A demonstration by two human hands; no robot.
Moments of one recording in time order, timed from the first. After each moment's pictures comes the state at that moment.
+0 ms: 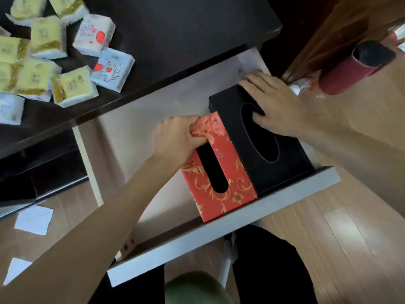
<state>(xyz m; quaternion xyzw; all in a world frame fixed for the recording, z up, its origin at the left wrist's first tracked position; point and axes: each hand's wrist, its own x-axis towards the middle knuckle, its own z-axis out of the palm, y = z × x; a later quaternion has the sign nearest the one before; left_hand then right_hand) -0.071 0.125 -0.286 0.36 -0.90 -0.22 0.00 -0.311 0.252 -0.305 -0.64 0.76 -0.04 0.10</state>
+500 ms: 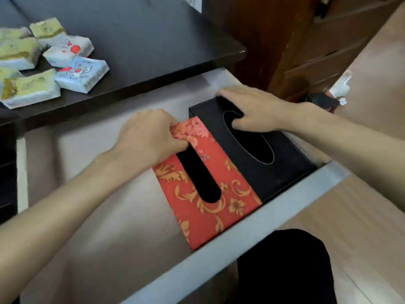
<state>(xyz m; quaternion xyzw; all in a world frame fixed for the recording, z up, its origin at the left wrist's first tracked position) -0.069 0.117 -0.300 0.26 -0.96 -0.12 0.07 -0.302 0.245 -0.303 -0.61 0.78 -0.04 0.09</state>
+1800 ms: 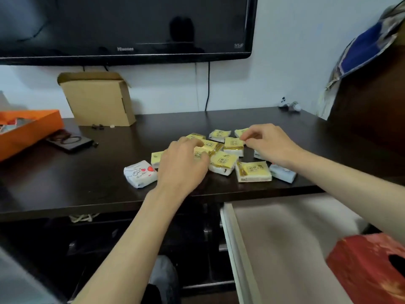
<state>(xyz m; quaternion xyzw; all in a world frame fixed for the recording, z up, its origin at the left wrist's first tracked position) 0.155 -0.078 -0.240 0.44 -0.82 -0.08 0.36 -0.077 -0.031 -0.218 -0.60 0.71 -0.36 0.09</state>
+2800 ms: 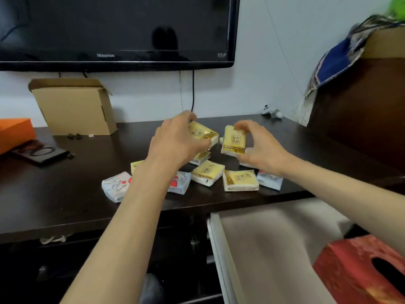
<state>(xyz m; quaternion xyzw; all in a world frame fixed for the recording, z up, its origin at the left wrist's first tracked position) 0.126 -0.100 -0.181 0.43 -0.82 -0.13 0.34 -0.099 -0.036 -0.227 -0.63 0.69 -0.35 -0.02</state>
